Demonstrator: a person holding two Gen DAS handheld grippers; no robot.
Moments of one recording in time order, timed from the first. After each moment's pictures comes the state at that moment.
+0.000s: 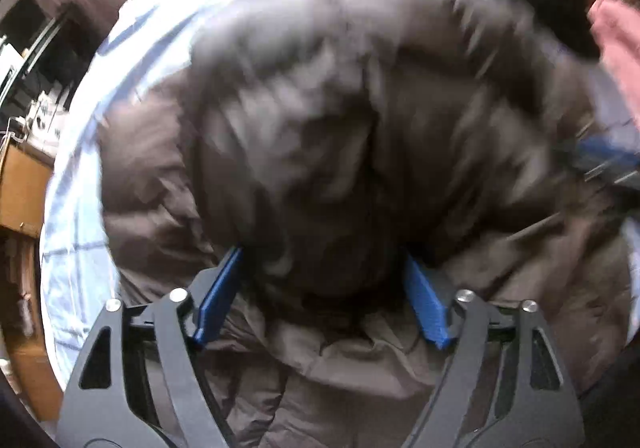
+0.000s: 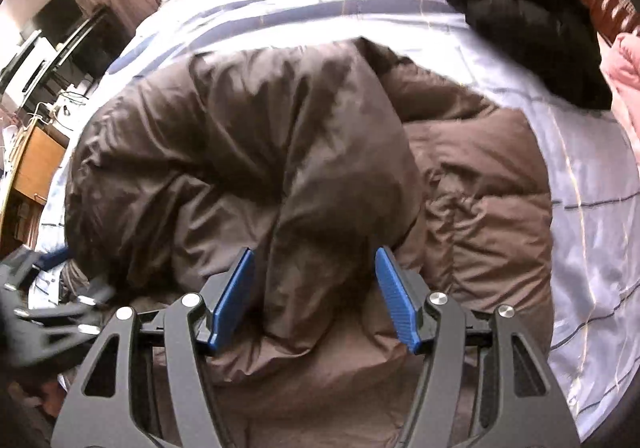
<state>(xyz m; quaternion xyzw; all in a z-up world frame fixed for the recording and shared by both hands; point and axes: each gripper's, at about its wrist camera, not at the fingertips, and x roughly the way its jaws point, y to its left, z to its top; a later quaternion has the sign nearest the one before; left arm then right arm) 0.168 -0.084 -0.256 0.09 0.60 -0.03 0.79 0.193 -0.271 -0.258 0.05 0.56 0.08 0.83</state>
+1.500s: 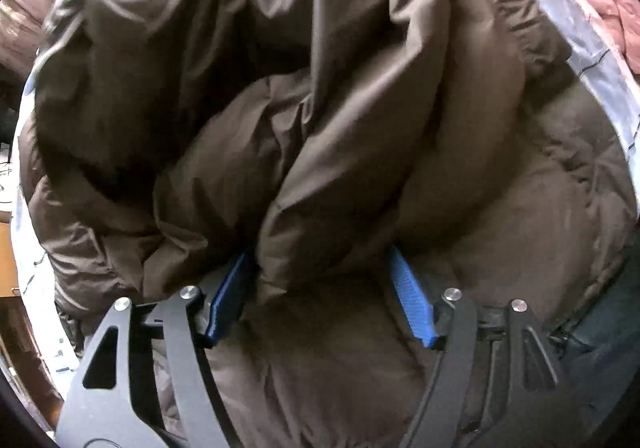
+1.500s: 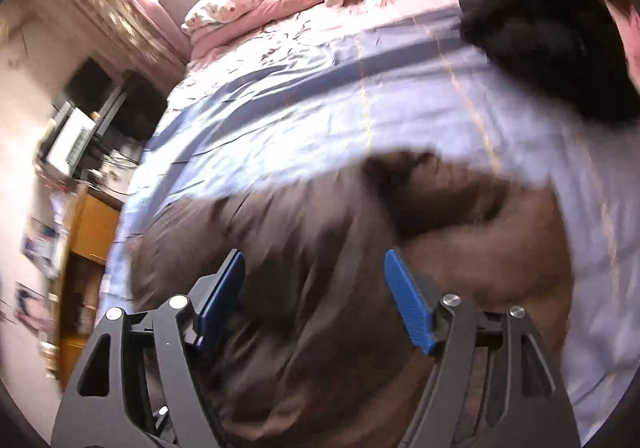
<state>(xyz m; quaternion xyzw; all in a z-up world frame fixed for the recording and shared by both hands) 0.091 -0.136 -0.289 0.17 0.63 -0.17 0.74 0.293 -0.307 -0.212 0.15 0.50 0.12 0.85</state>
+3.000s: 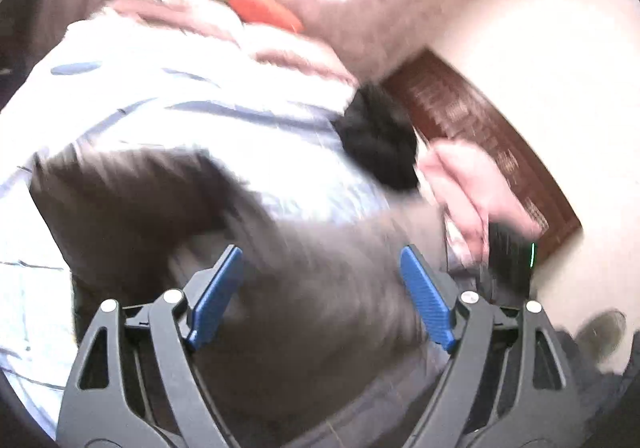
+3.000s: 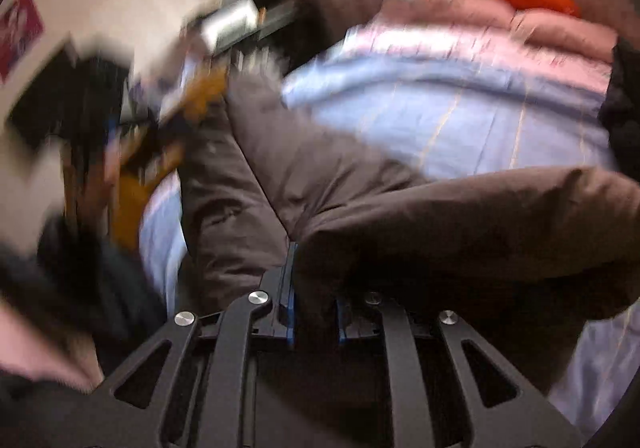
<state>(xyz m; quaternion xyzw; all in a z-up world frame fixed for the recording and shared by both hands) 0.104 0.040 -0.111 -0.20 0.38 -0.28 0.86 0.071 -0.259 -0.179 -0.05 0.48 0.41 0.77</state>
